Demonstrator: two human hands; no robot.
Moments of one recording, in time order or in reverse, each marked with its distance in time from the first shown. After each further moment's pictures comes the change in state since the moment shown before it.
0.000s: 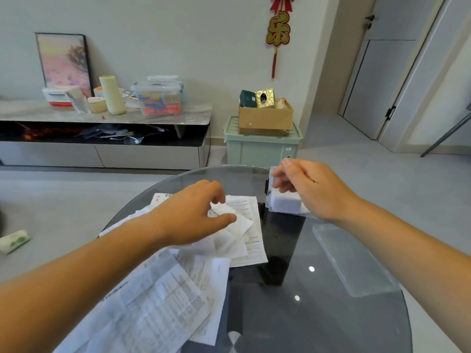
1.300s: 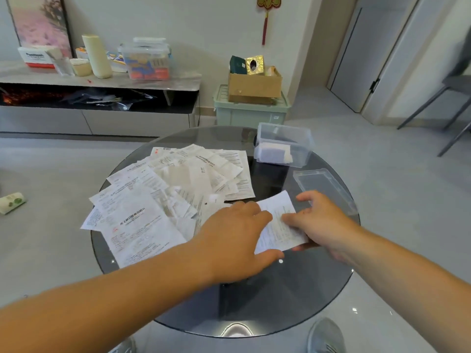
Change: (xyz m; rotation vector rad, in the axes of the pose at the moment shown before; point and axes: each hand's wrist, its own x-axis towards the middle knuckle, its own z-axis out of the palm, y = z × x) left_hand -0.125 0.087 0.077 0.151 -0.011 0.279; right_hand -0.161 -0.011 0.044 0.277 0.005 0.745
